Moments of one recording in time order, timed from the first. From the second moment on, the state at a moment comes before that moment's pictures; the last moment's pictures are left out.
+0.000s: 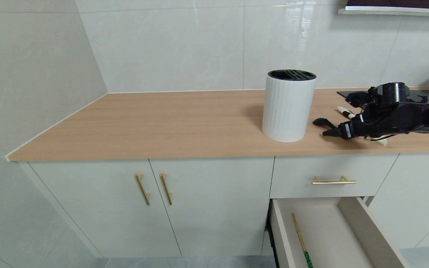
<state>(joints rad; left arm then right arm) 0.00 0.00 0.00 -0.01 0.05 -0.01 -0.08 2.25 -1.81 0.10 0.32 -0.28</state>
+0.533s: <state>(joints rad) 0.00 0.00 0.00 -0.01 0.05 -0.01 -0.09 2.30 -1.86 0.10 0.39 -0.25</state>
